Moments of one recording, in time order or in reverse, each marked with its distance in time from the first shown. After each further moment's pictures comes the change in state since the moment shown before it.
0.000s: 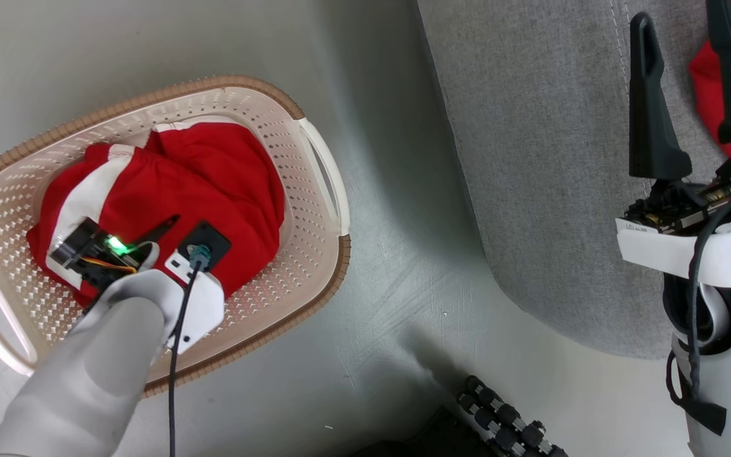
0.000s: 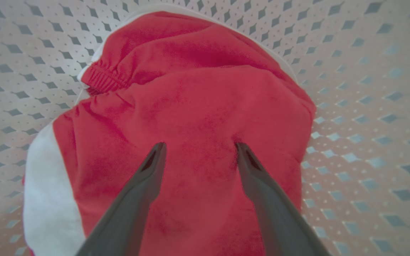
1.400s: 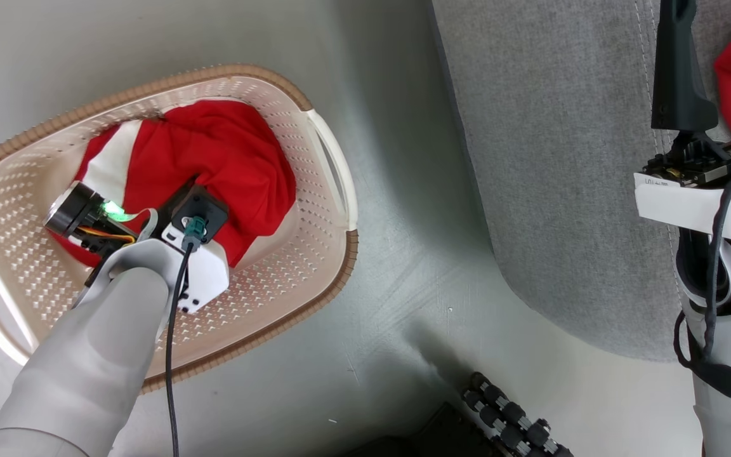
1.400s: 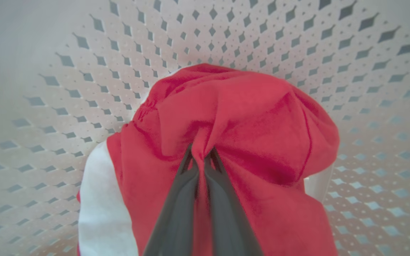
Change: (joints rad) left arm -0.083 -0.029 0.027 0.061 0.005 0.086 -0.167; right arm -0.109 0.000 -0.026 0.056 0.022 0.000 0.000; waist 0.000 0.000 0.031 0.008
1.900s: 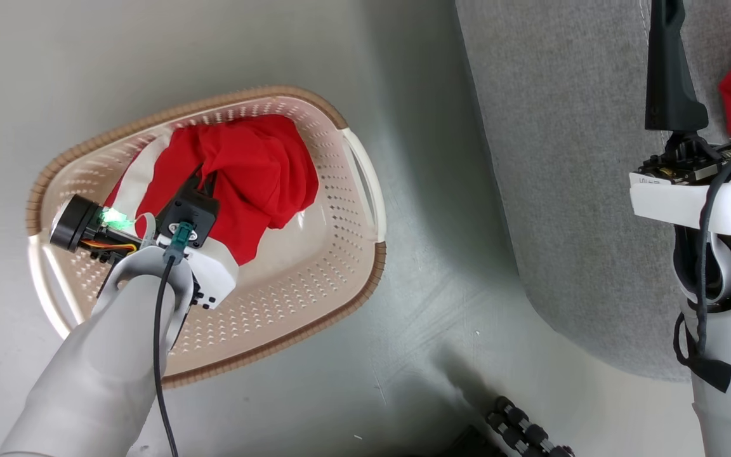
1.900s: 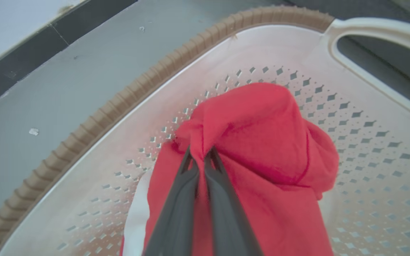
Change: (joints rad) left arm 0.082 -0.013 0.098 -0.143 -0.106 0.043 -0.089; right arm -0.002 -0.001 -0.006 0.040 -0.037 0.000 0.000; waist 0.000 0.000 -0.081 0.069
